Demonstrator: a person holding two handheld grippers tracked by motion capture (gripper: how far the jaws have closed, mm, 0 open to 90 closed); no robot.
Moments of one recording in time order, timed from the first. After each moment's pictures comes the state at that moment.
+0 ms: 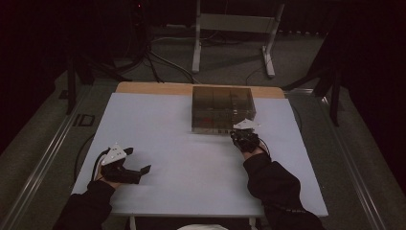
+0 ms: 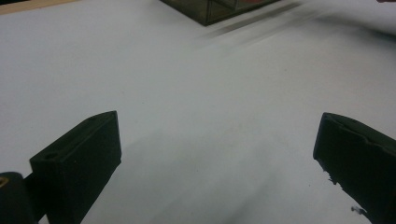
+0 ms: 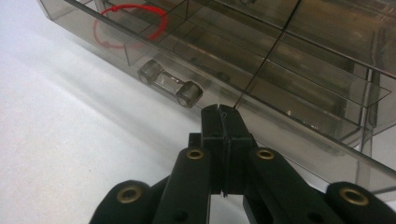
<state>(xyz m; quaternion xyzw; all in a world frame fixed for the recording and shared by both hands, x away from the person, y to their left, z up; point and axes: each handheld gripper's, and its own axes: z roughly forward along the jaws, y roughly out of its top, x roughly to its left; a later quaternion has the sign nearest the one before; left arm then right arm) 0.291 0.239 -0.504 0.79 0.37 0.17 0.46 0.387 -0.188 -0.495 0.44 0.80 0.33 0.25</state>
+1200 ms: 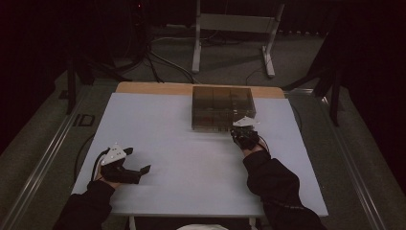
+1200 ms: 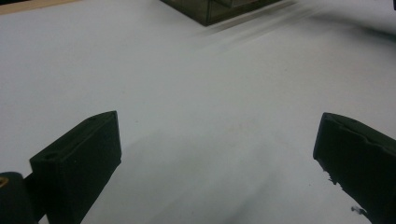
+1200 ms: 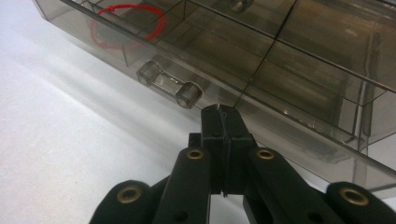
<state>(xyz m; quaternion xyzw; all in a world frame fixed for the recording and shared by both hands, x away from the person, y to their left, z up) 0.291 0.239 -0.504 0.79 0.37 0.17 0.46 0.396 -0.187 -0.494 0.44 0.80 0.33 0.25</state>
